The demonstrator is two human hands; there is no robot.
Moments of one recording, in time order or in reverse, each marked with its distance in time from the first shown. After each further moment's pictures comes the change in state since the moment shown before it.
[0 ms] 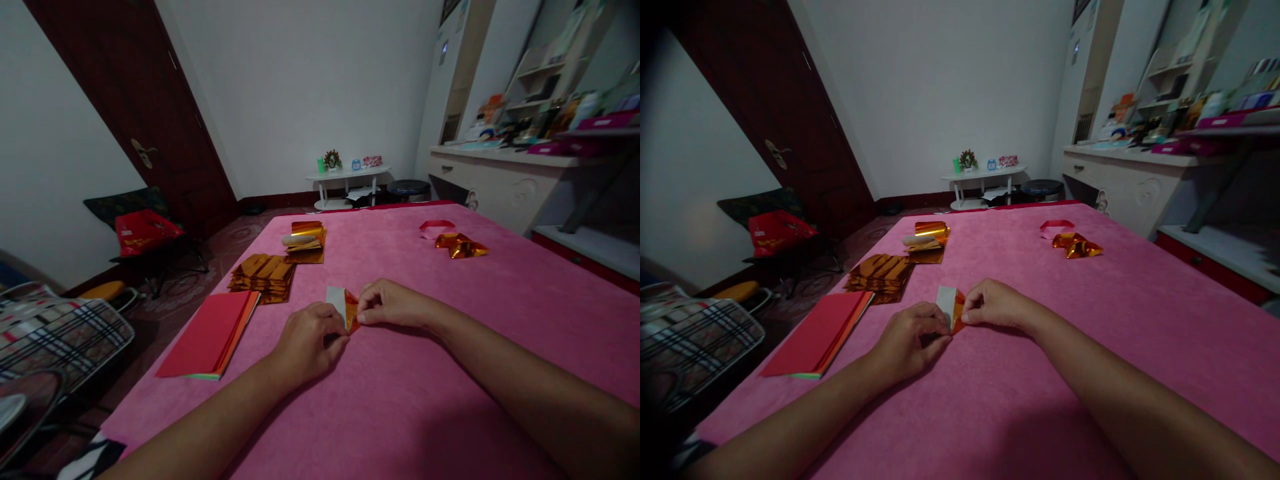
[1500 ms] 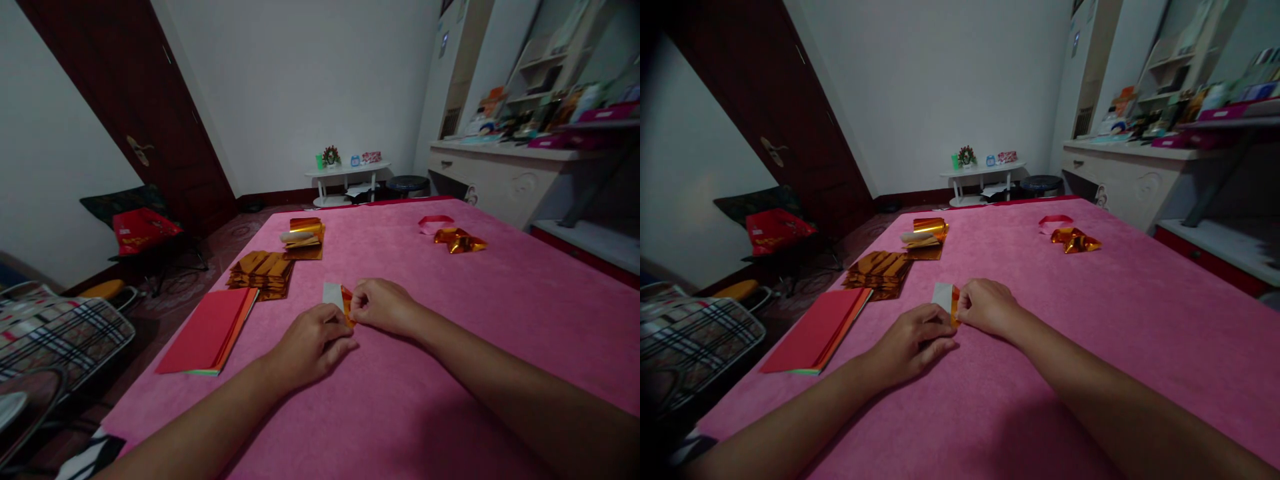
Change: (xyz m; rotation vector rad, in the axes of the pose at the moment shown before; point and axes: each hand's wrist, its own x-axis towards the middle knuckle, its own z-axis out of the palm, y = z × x) left_hand -0.003 0.004 -0.002 -0.038 -0.090 0.164; right_hand 0.001 -0.015 0.021 -0.537 0.295 0.106
